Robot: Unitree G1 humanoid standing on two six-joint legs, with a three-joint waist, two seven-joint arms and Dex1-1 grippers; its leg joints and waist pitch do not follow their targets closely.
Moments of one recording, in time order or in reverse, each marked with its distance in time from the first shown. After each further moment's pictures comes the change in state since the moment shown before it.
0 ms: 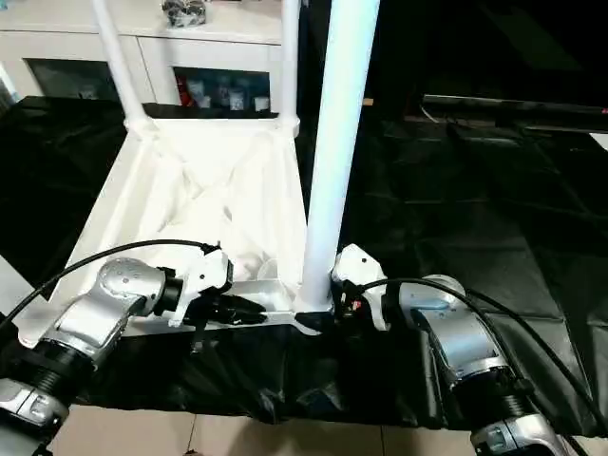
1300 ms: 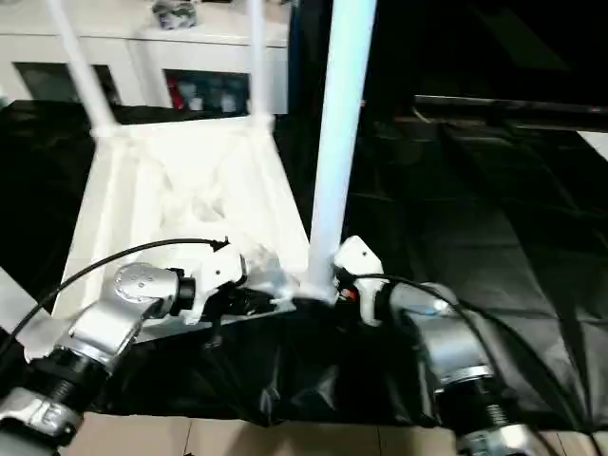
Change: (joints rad) left arm 0.019 -0.044 0.019 -0.041 0.037 0.056 0.085; right arm 0.027 0.040 -0.043 -0.023 -0.008 0.064 -0.073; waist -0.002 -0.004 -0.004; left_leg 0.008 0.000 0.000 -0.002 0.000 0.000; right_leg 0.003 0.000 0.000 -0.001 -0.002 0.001
